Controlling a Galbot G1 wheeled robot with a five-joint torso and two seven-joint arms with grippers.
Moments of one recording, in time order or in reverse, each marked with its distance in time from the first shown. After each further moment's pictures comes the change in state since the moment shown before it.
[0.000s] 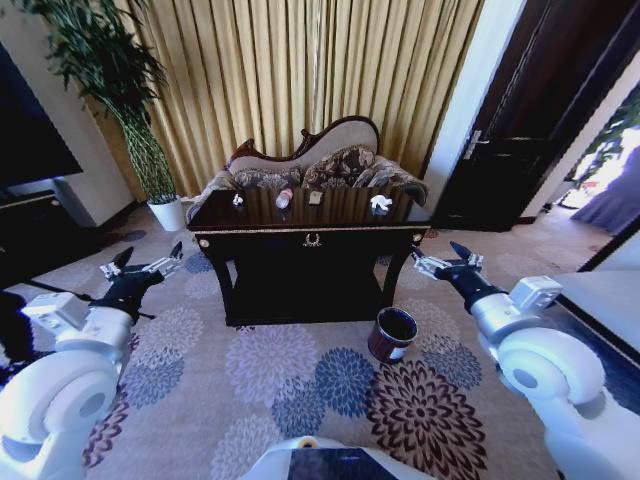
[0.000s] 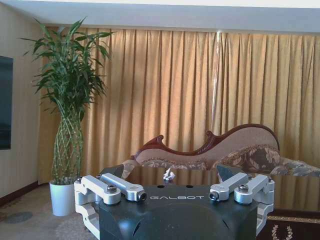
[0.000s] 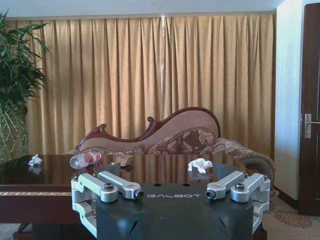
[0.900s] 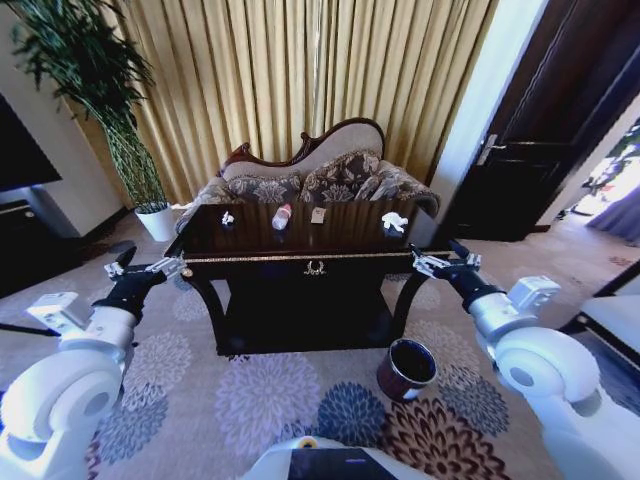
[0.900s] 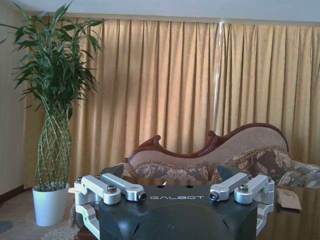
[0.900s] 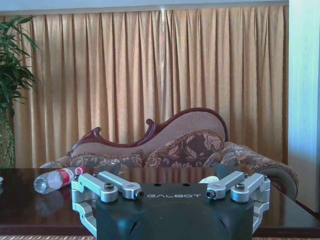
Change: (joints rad) left arm -0.008 -0.006 0.015 0.000 0.009 -0.001 0.001; right arm 0.005 -0.003 -0.014 -0.009 -0.002 0.026 -0.006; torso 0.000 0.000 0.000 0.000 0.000
